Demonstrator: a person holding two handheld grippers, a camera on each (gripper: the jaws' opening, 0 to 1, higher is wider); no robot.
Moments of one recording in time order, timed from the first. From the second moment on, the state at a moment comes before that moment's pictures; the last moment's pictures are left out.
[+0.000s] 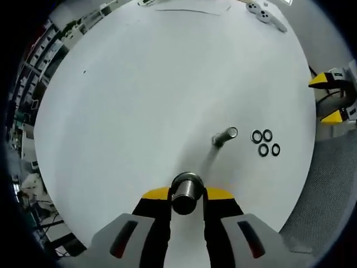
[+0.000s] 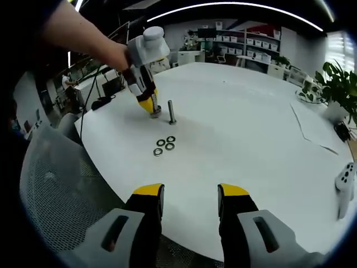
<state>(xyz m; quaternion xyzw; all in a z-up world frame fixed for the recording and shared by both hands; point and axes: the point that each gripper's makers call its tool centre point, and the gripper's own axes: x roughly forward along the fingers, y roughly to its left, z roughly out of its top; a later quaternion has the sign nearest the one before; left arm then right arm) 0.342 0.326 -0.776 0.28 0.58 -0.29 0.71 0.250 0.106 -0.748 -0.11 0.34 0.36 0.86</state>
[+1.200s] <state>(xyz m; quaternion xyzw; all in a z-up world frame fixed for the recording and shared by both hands) 0.319 0.342 -0.744 0.19 0.54 -0.21 0.80 0.248 0.112 -0.743 -0.11 0.33 0.37 0.86</state>
